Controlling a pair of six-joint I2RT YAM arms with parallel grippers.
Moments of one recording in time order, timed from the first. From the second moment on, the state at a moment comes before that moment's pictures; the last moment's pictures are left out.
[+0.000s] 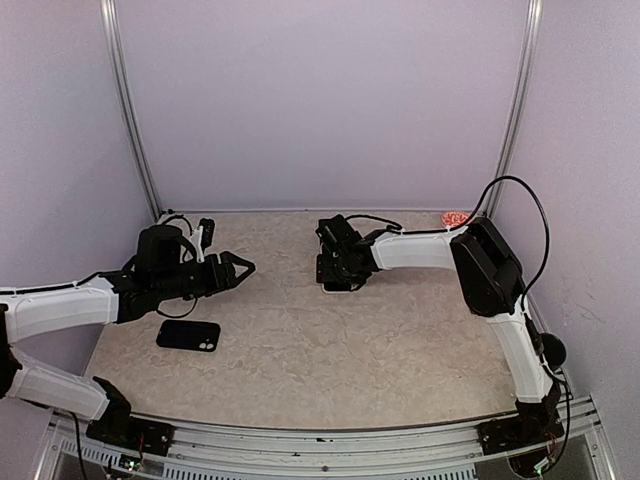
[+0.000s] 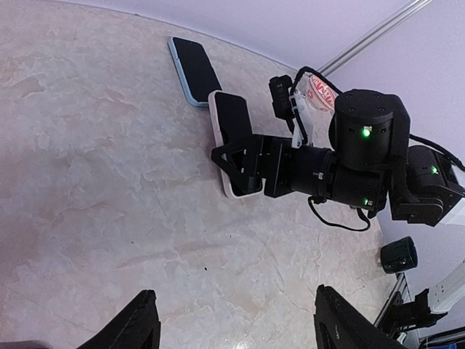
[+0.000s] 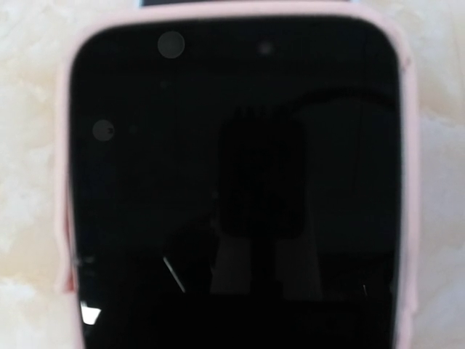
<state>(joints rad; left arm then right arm) -0.54 1.21 0.64 0.14 0.22 -0.63 0.77 2.36 1.81 -0.36 0.30 0.65</state>
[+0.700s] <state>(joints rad) -0.54 1.21 0.63 0.15 0.22 -0.63 0.77 2.38 1.82 -0.32 0.30 0.65</state>
